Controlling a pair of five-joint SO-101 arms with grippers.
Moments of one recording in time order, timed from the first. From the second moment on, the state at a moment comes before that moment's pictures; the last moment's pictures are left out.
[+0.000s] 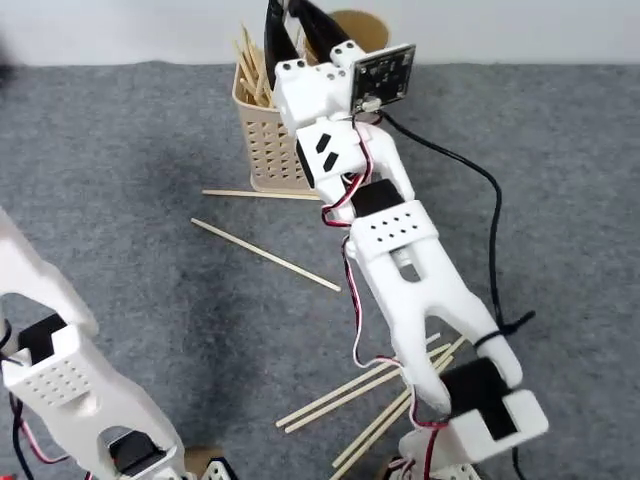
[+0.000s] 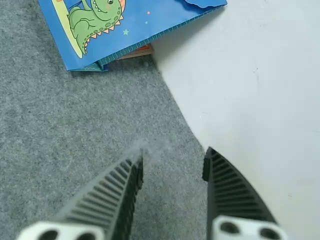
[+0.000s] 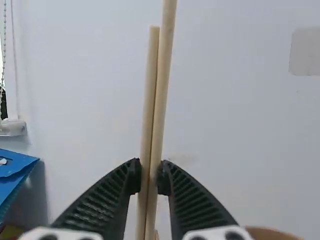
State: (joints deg) left arm -35.6 26.1 -78.5 99.4 49.8; right arm -25.7 1.7 9.3 -19.9 -6.3
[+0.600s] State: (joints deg) left arm -35.6 26.1 -78.5 99.4 49.8; right arm -25.8 6.9 9.4 -14.7 -6.1
